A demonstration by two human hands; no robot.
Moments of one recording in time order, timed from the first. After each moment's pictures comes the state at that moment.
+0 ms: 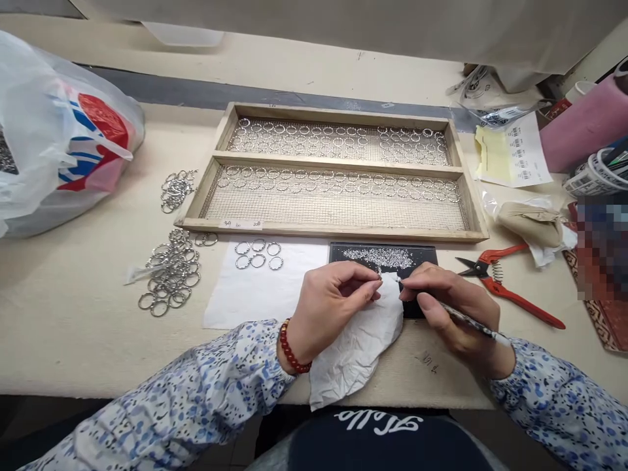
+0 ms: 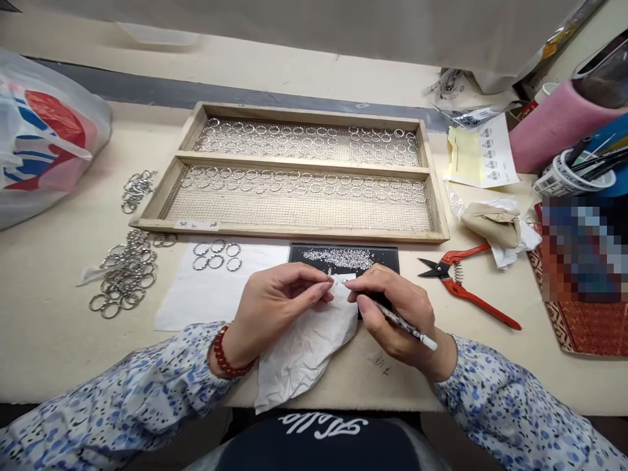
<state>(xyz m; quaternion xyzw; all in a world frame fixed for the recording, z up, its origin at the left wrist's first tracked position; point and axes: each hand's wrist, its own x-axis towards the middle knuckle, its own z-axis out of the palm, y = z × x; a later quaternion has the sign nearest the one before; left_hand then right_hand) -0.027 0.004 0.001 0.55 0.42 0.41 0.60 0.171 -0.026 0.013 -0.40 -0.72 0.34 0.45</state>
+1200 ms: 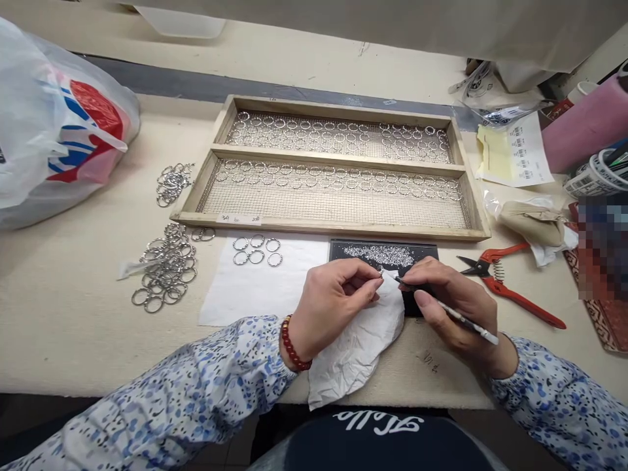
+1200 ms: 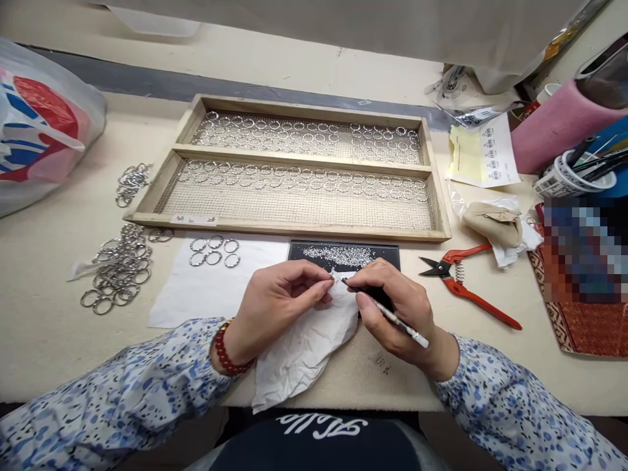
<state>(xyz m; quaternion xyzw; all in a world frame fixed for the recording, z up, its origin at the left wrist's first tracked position) -0.027 0.006 -0.003 0.61 0.42 0.39 0.54 0.171 -0.024 0.013 -0.40 -0.75 0.30 0.44</state>
